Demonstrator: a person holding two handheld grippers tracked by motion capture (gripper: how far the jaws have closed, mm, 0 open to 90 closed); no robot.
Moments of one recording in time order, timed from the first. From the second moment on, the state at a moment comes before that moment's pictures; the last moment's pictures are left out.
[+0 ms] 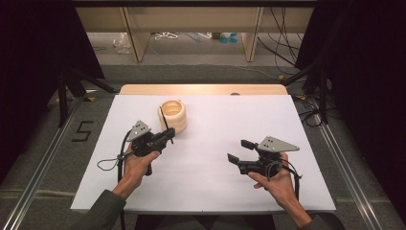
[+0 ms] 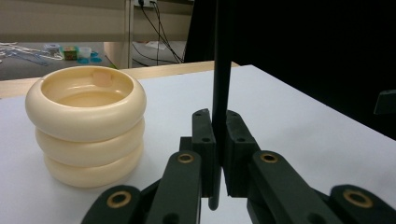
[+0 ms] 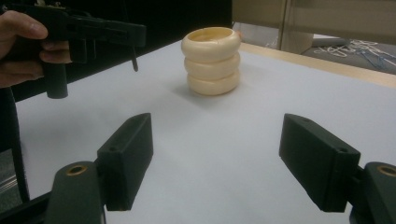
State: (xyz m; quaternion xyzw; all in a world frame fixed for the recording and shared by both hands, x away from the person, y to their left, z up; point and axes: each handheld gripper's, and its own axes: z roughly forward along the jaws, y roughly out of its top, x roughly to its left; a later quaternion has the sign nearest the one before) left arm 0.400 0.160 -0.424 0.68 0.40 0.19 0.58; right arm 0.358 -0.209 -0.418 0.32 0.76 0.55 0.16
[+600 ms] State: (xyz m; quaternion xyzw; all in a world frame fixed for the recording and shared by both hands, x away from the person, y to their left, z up) left arm 0.414 0.163 -0.419 0.68 0.41 0.19 0.58; right arm 0.350 -0.215 -0.423 0.32 0.76 0.54 0.16
